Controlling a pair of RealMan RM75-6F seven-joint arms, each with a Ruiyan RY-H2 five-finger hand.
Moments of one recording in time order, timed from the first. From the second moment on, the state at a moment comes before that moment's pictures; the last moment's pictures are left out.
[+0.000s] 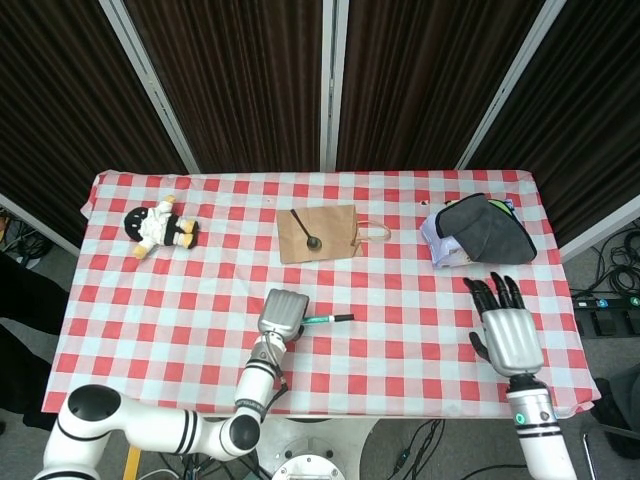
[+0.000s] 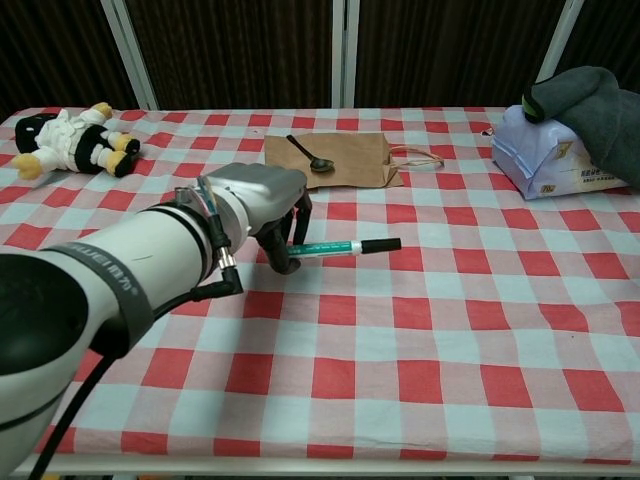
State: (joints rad) left arm -0.97 -1.99 -0.33 -1.54 0.47 1.25 1.07; right arm 0.25 -1.27 0.14 -1.92 -1.33 1.33 -0.60
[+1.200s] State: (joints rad) left arm -1.12 -1.94 -0.41 -1.56 0.40 1.27 1.11; right arm 0.68 -1.68 0.23 -1.60 -1.05 1.07 -0.74
